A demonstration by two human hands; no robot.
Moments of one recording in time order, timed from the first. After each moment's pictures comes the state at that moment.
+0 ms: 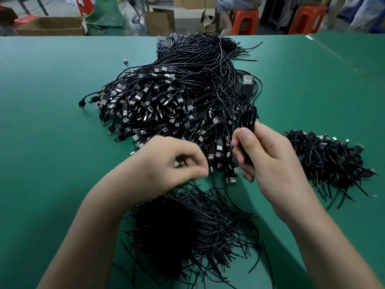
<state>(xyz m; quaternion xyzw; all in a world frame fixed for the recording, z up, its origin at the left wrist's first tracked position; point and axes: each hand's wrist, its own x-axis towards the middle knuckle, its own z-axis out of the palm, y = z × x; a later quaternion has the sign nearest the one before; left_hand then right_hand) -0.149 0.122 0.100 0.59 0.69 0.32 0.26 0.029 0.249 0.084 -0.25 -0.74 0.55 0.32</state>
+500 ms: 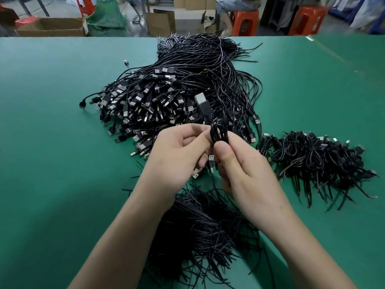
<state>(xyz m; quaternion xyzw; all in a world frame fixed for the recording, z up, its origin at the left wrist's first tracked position) -0.109 0.148 0.092 0.33 0.61 0.64 0.33 0.020 0.222 0.081 -0.22 -0.80 0.49 0.28</state>
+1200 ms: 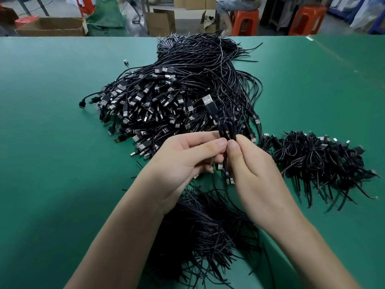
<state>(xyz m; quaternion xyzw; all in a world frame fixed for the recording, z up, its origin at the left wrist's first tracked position) -0.114 0.149 0.084 0.31 0.53 0.64 0.47 0.026 0.224 0.085 -0.30 -0.83 0.39 0.27</state>
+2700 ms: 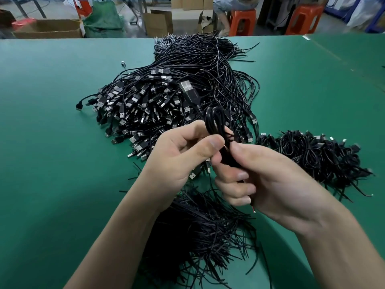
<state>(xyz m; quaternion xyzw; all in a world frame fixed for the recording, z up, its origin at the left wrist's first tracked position) -0.113 0.149 0.081 0.46 0.46 0.67 0.35 0.044 0.246 0.103 -0.06 -0.51 0.86 0.06</state>
